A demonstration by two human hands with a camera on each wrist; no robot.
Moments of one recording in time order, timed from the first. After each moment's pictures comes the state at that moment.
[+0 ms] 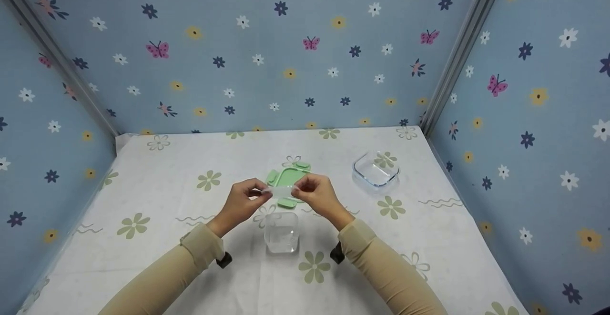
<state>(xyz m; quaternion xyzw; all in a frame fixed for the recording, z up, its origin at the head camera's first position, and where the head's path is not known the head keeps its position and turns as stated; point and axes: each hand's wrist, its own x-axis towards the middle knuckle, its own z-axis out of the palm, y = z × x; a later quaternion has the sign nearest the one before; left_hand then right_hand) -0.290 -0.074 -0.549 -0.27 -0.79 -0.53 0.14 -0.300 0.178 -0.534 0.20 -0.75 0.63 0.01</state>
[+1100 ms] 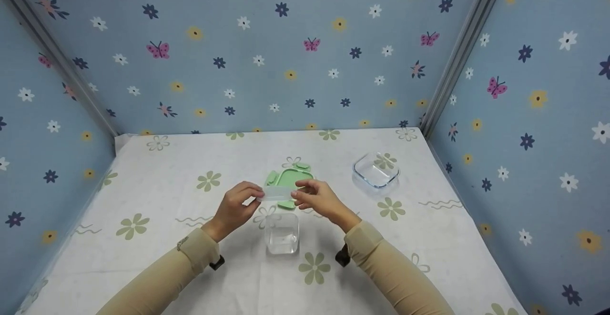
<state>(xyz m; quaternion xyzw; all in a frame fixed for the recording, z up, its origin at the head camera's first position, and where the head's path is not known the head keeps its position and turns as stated) -0.291 -0.091 -0.561 -0.38 -0.79 -0.32 0.36 -0.298 0.190 -0.529 0.15 -0.74 0.63 -0.18</state>
